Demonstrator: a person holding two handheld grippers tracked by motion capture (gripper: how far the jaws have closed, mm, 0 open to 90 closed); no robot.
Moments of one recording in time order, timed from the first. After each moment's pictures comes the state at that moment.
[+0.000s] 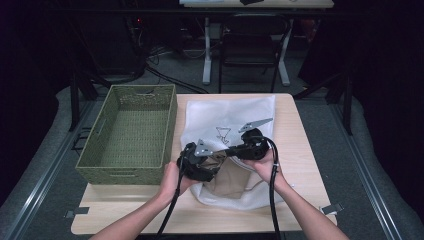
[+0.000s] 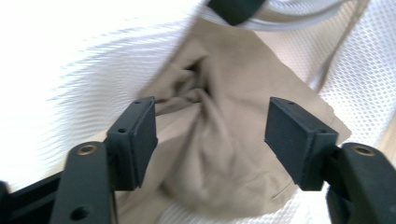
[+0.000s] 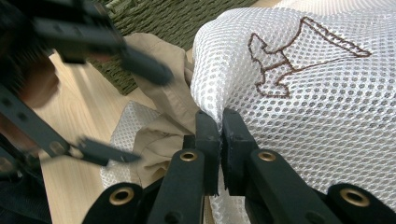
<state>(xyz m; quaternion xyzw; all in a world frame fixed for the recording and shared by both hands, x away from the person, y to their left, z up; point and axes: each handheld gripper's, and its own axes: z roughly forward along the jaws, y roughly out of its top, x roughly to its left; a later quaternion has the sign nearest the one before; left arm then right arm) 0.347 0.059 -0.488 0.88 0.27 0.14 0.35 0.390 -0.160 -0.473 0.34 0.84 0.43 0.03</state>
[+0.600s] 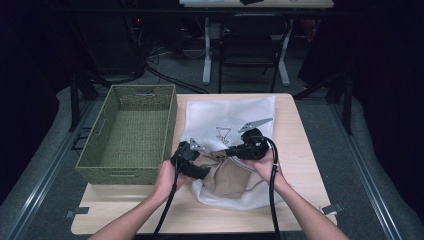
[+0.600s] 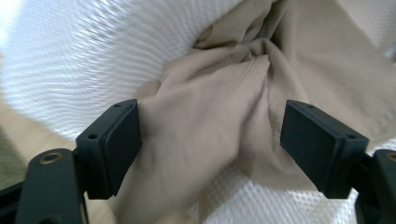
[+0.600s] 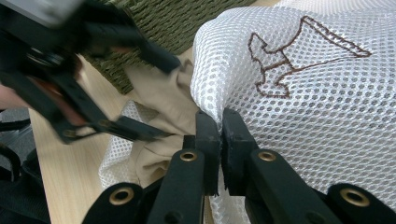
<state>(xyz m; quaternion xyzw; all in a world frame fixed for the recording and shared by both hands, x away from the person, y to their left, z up) 0.373 0.072 -0.517 0.89 0.34 0.11 0.29 0.391 -0.160 -0.474 0.34 0.84 0.42 0.03</state>
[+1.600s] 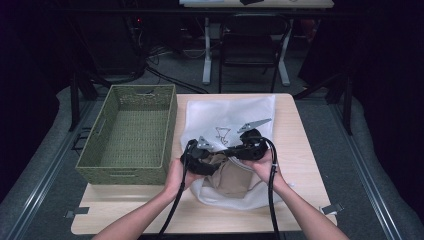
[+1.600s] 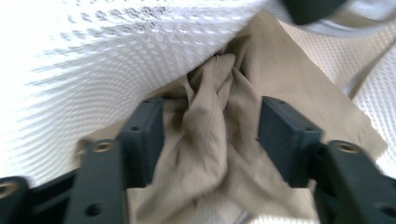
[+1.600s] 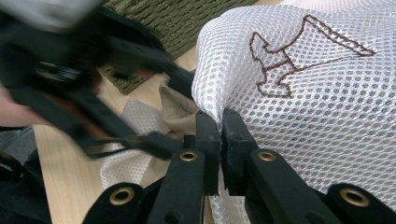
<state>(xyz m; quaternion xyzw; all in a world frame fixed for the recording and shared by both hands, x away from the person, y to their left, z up) 0.373 0.053 -0.509 0.88 0.31 0.10 0.35 0.390 -0.157 -0.475 0.34 0.84 0.42 0.03</state>
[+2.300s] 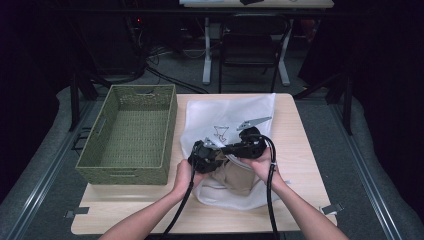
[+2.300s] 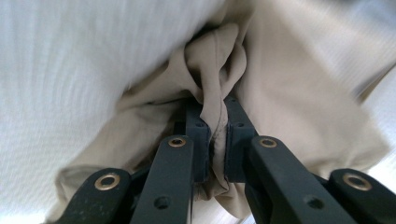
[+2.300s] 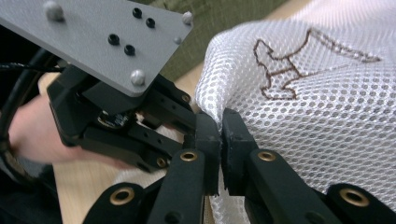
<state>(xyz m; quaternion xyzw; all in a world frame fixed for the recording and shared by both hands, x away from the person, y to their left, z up) 0.383 0.031 -0.522 0.87 0.33 0.07 0.37 0.391 -0.153 -0.467 0.34 0.83 0.45 0.02</state>
